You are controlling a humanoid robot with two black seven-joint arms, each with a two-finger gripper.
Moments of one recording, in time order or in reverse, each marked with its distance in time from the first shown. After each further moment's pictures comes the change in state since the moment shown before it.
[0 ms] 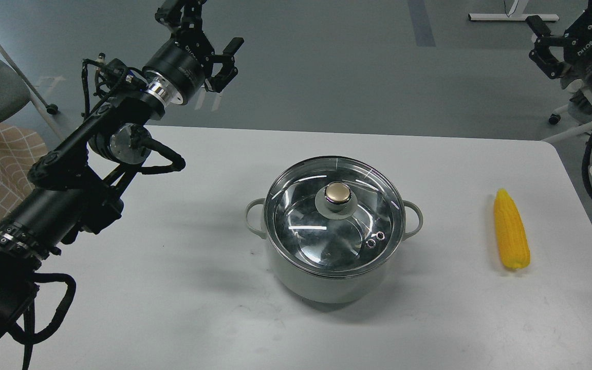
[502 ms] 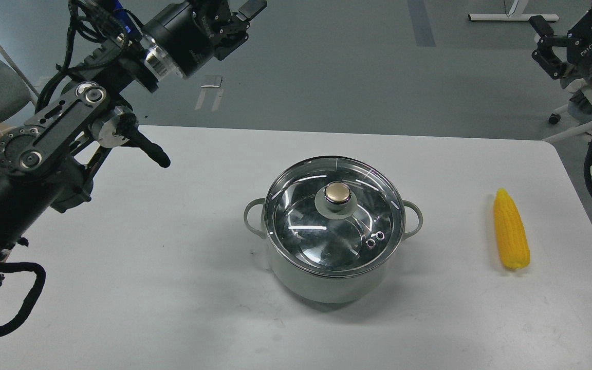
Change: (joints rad) left arm -0.036 0.128 0.004 -0.339 0.548 -0.033 -0.028; right arm -0.011 -0.001 0.011 -0.001 0.000 0.000 0.000
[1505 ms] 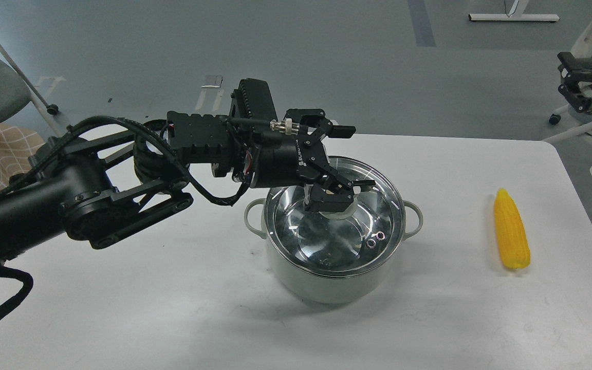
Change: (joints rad) left arm -0.101 0.013 0.444 -0.211 1.244 0.043 -0.153; right arm -0.154 -0.038 0.100 0.003 0.000 0.002 0.002
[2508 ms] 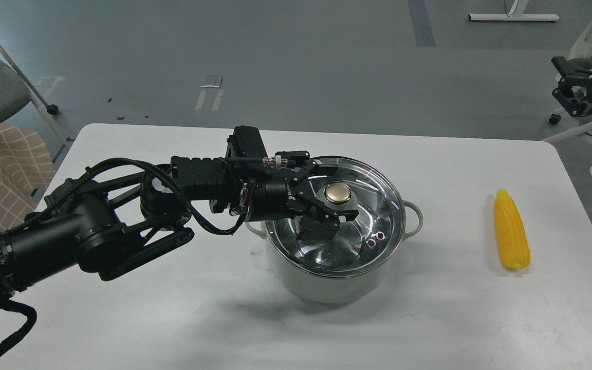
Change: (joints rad) left arm 0.152 -0.030 0.020 0.080 0.000 0.065 0.000; right arm -0.019 0.007 0.006 0.022 0.000 -0.003 0.000
